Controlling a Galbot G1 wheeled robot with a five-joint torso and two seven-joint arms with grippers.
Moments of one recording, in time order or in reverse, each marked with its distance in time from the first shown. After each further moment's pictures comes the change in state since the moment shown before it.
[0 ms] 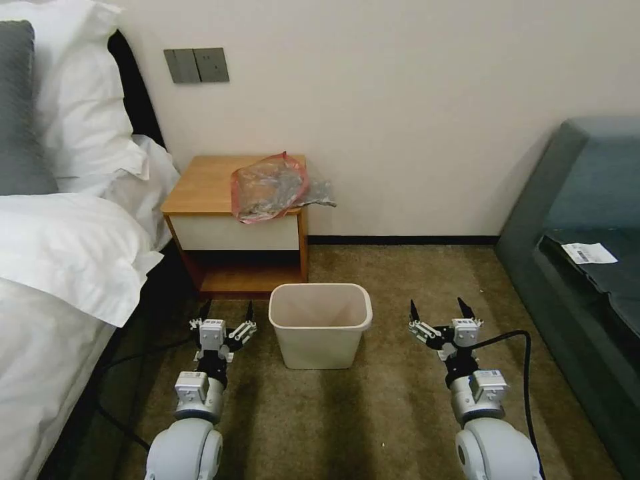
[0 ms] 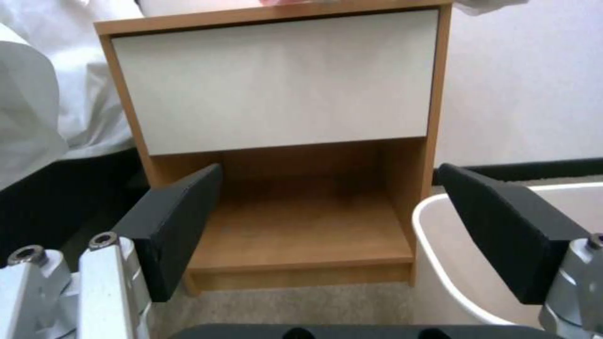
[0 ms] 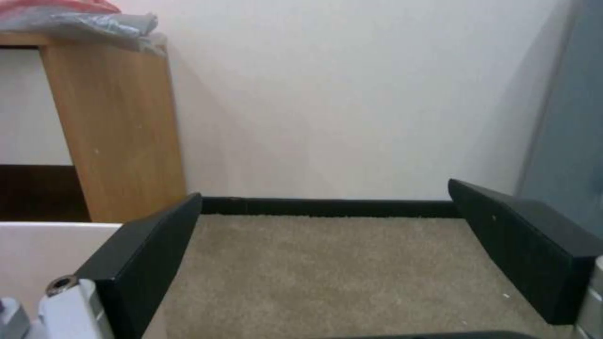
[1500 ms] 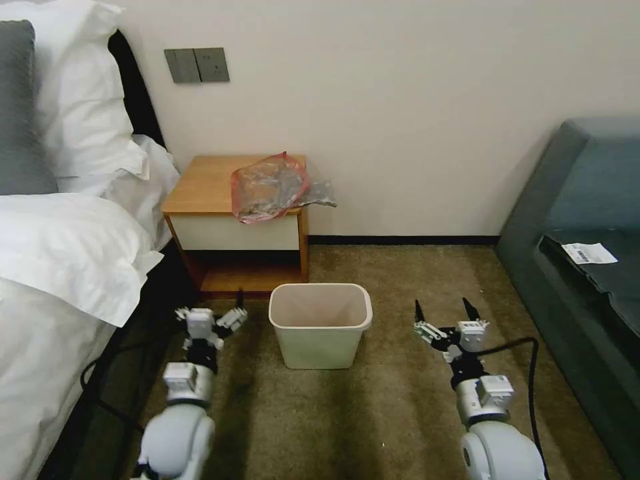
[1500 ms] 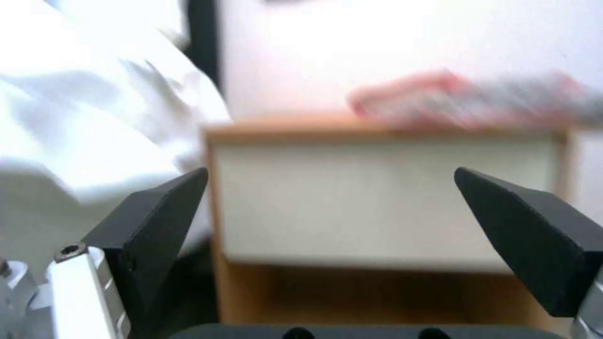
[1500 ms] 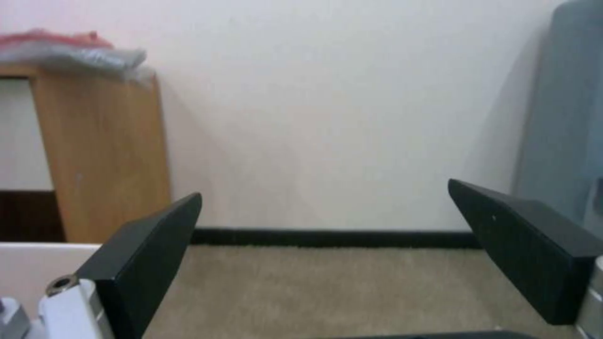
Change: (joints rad) left arm -0.179 0.215 -0.008 0.178 -0.220 -0.273 -0.161; right arm -0.009 -0.050 0.073 -0.111 0.086 0.254 -0.045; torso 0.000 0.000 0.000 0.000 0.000
